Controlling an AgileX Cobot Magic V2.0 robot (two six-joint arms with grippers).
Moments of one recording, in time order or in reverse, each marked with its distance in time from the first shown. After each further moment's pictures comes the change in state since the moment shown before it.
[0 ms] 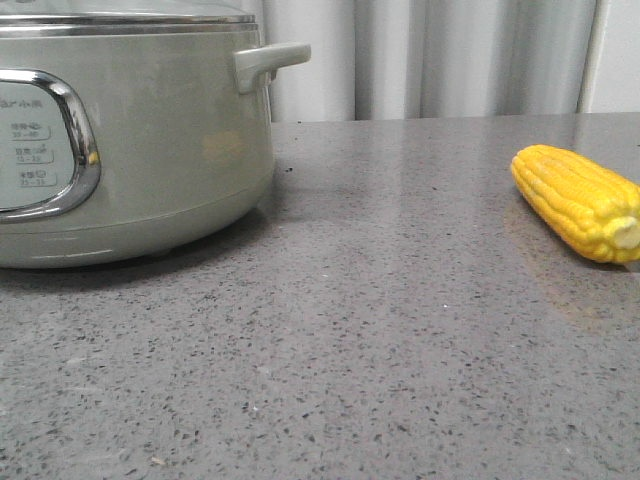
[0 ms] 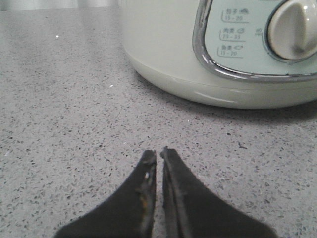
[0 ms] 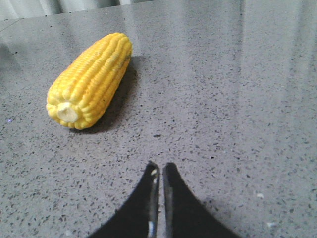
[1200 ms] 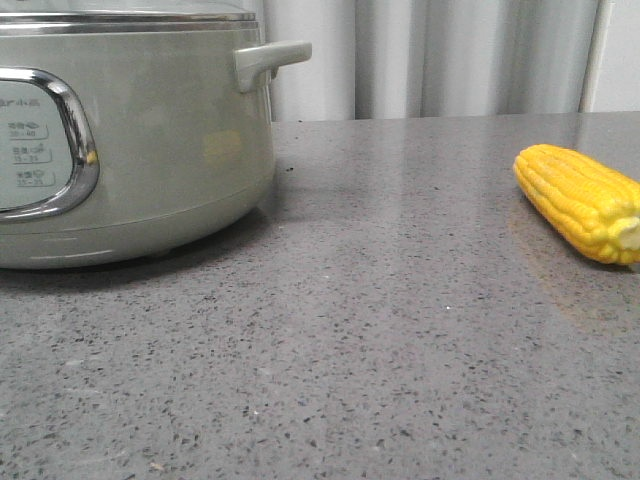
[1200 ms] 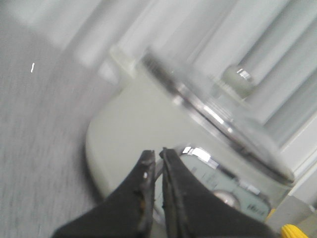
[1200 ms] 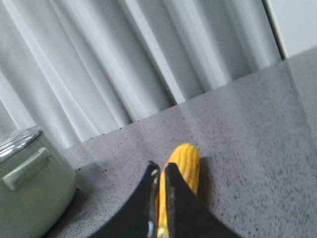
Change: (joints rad) left arm 0.000 0.006 -0.094 -0.645 -0.220 0.042; right arm 0.000 0.019 -0.134 0.293 -0.208 0.000
